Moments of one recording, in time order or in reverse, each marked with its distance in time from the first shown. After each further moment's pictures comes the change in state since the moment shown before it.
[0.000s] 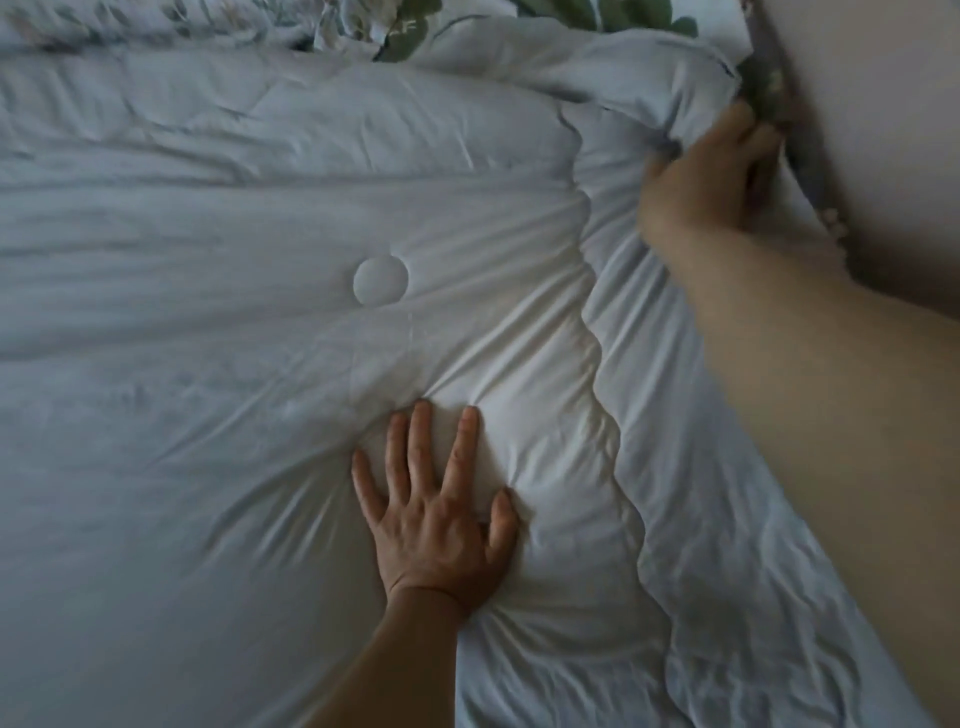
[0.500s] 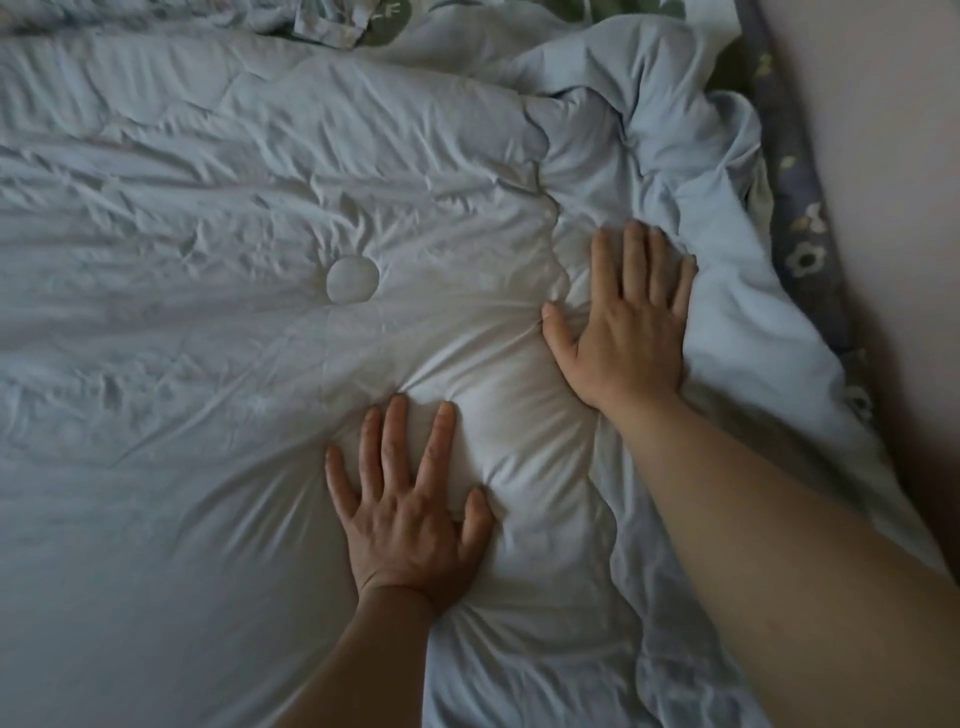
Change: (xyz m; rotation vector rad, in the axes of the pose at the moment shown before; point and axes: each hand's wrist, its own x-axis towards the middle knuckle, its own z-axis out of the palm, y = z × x) left_hand -0.001 0.001 0.002 0.030 0.003 -0.008; right_hand -0.094 0.073 0.031 -0.373 -0.156 -0.501
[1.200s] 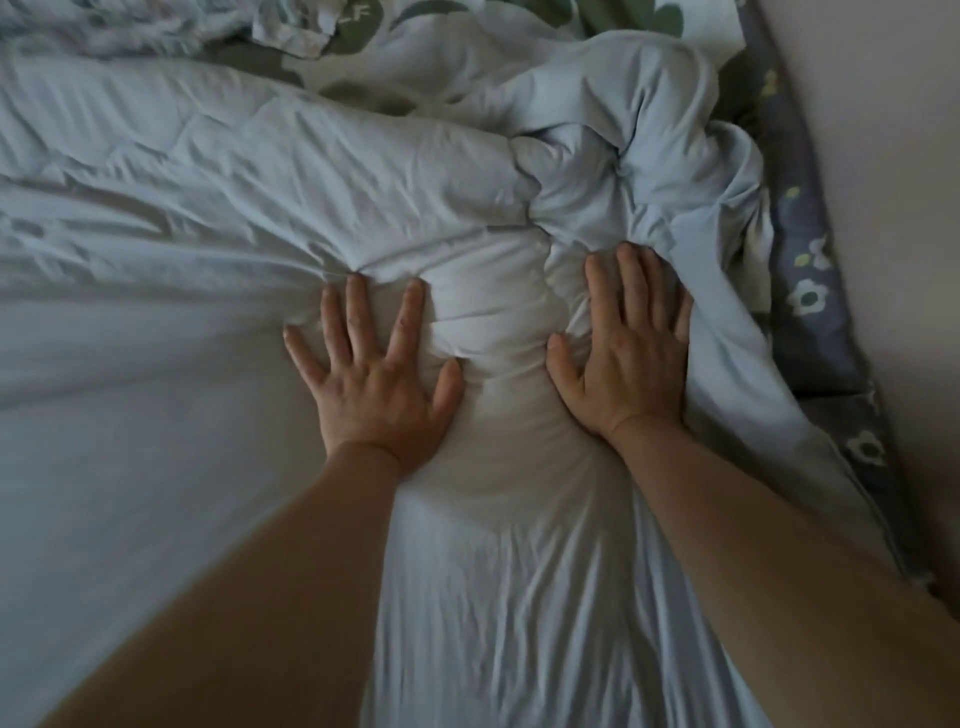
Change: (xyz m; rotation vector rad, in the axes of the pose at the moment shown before) left_hand 0.144 -0.009 -0.010 0.078 0.070 0.046; right_hand 0.012 0.003 0.008 0.000 0.086 -0.021
